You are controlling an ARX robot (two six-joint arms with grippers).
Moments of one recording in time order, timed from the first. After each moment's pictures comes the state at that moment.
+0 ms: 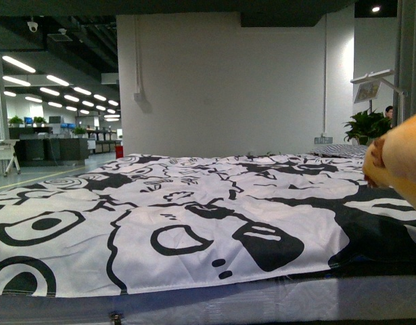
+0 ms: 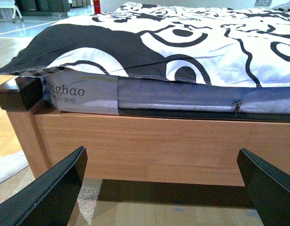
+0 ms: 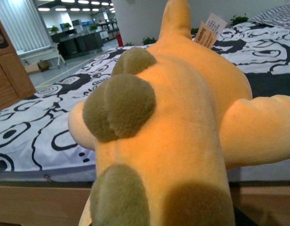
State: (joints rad) left arm 0.00 0.00 0.01 0.00 0.00 -0.01; right arm -0.13 0.46 0.41 0.14 -0.30 0.25
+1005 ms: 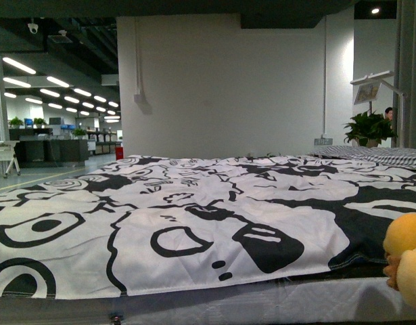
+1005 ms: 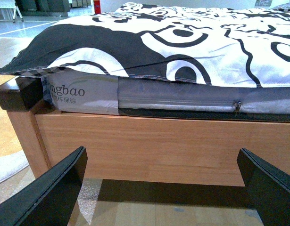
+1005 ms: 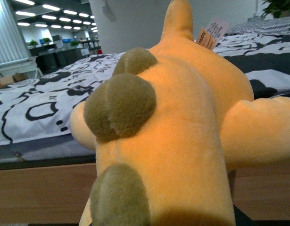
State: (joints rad) left arm 0.00 0.00 0.01 0.00 0.00 -0.01; right arm 0.21 0.04 0.01 0.19 0.15 0.17
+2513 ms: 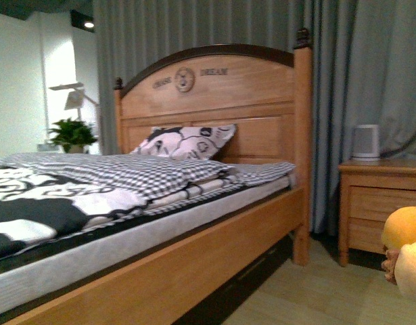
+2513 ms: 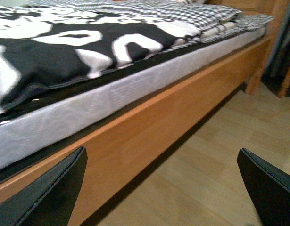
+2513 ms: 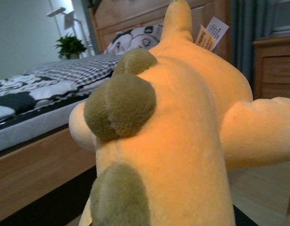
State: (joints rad) left arm 0.00 0.00 0.01 0.00 0.00 -0.01; right arm 0.22 0.04 0.01 0.19 0.16 0.16
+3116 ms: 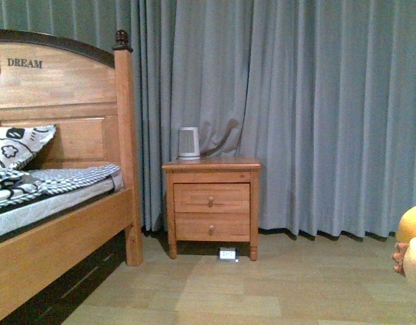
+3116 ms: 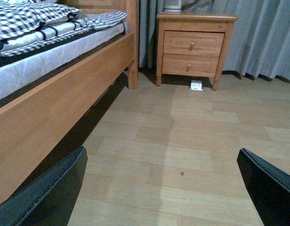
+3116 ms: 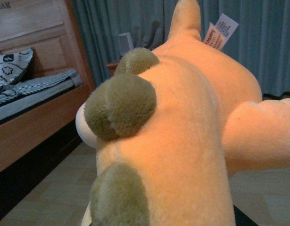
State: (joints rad) left arm 0.00 0.00 0.01 0.00 0.01 0.00; right arm 0.22 0.03 0.01 0.19 0.17 0.16
